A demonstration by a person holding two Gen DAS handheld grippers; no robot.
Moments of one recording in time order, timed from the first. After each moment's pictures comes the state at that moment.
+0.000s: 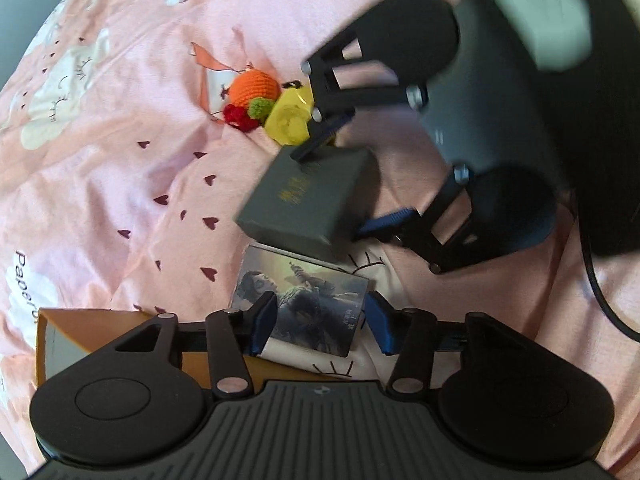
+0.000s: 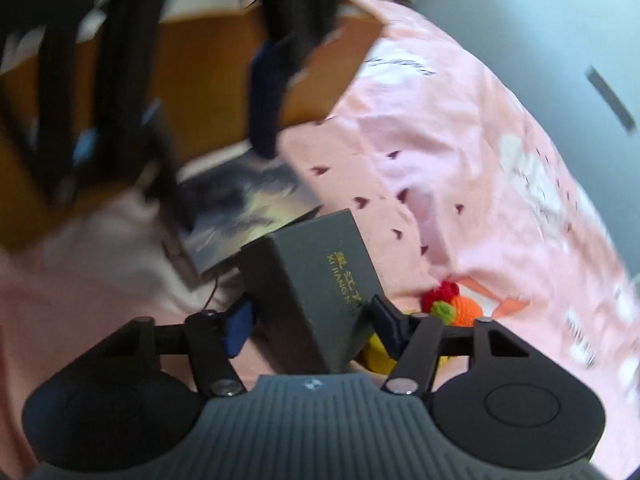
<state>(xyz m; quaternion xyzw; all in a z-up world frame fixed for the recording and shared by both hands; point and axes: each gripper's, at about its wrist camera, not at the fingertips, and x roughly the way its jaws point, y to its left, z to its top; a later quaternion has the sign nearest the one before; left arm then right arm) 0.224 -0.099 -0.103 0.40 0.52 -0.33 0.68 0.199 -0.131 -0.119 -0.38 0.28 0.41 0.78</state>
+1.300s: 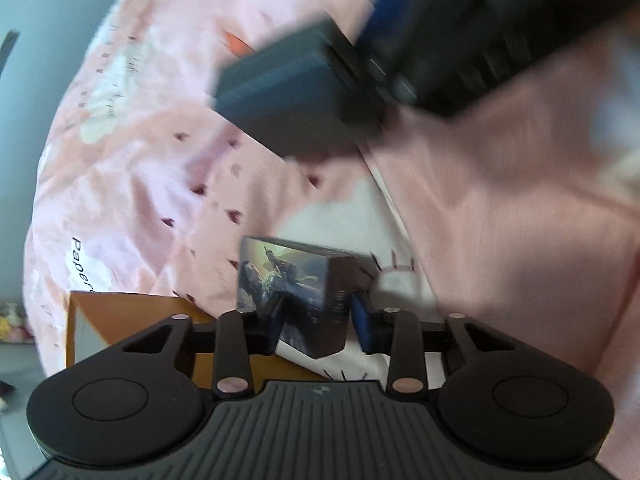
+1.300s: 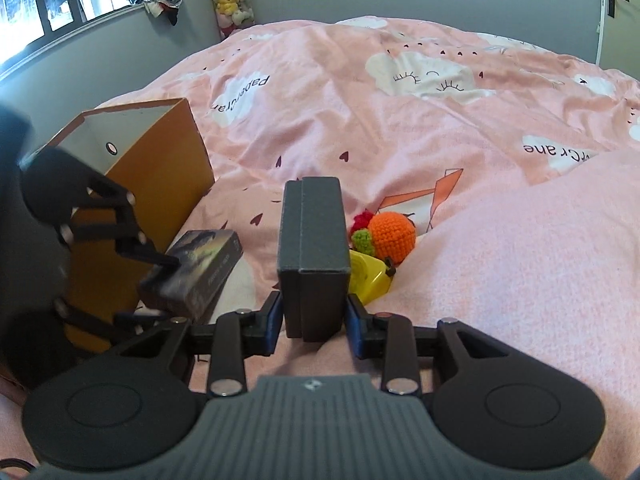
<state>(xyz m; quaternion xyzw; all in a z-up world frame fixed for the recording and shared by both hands) 0.204 -0.112 -0.118 0.45 0.48 -0.20 0.73 0.245 -0.223 -0.082 -0.07 0.38 0.33 0.86</state>
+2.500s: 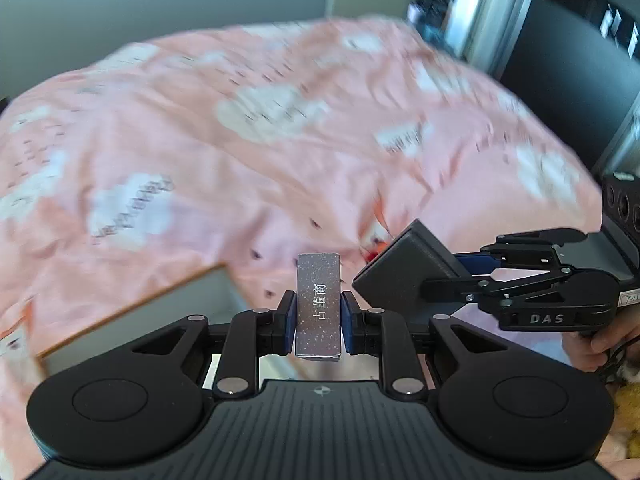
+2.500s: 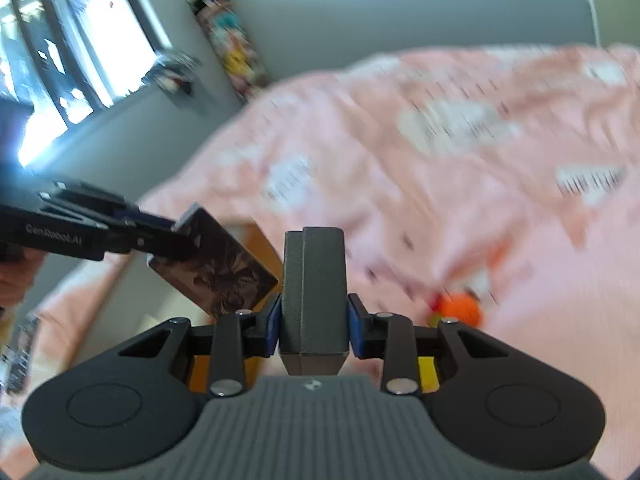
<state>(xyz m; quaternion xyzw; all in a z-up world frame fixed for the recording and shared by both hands) 0.228 0.029 0.056 0.03 0.45 -0.17 0.87 0.250 -0.196 0.002 0.07 0.35 0.37 0.85</state>
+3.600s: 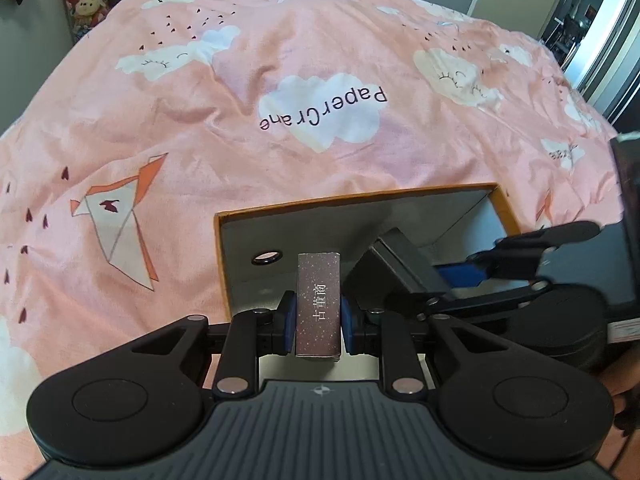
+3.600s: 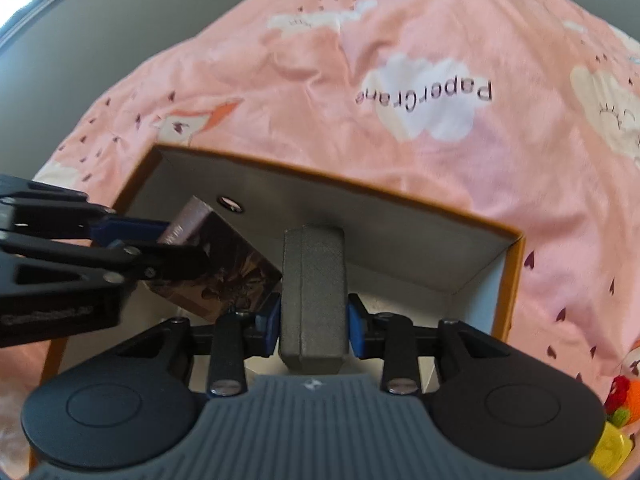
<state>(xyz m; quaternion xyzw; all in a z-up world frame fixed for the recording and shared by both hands) 0.230 0.187 -0.034 -0.06 0.50 -0.03 0.86 0.291 0.072 -0.056 -0.11 0.49 0.37 0.78</state>
